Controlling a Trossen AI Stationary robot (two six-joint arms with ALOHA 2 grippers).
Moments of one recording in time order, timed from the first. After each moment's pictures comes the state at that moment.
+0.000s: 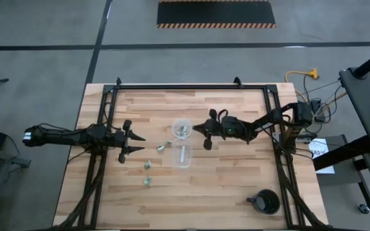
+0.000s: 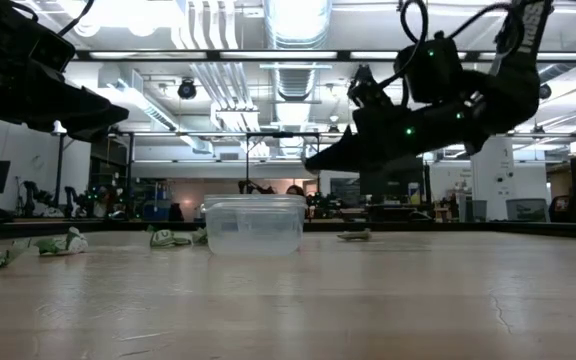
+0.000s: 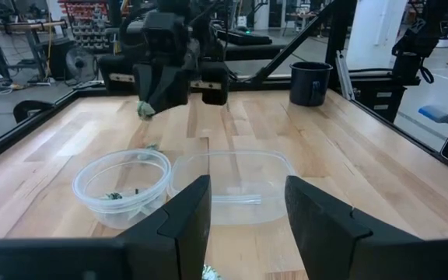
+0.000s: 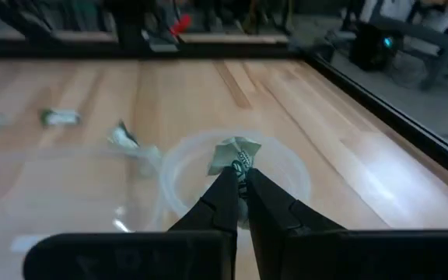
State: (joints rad) left arm -0.04 0.20 0.01 0.03 0.03 0.01; right arm -0.14 1.80 0.55 1.02 0.06 -0.01
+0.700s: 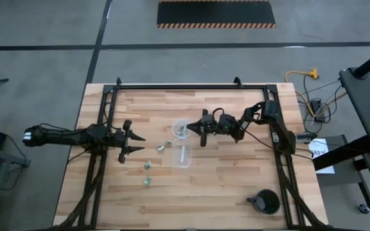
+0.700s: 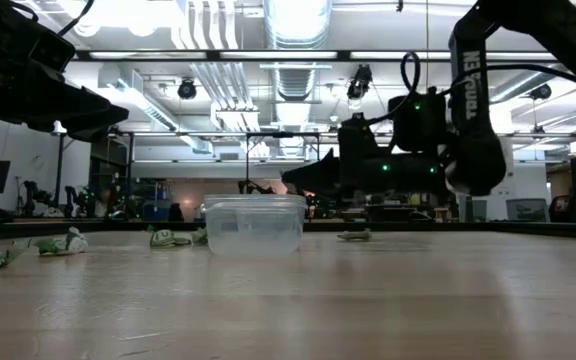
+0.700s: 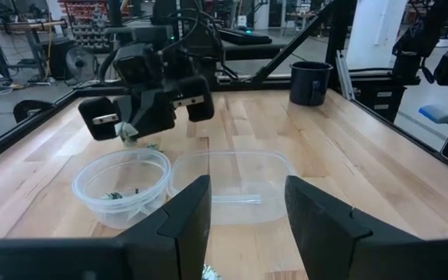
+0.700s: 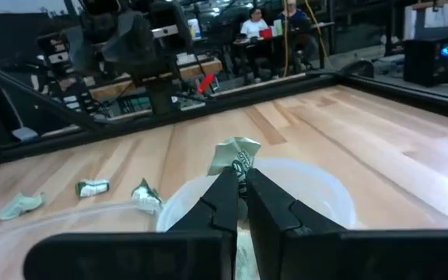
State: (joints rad) left arm -0.04 0.20 0.01 0.03 0.03 0.01; right arm -0.25 2.19 0.65 1.55 -0.18 0.24
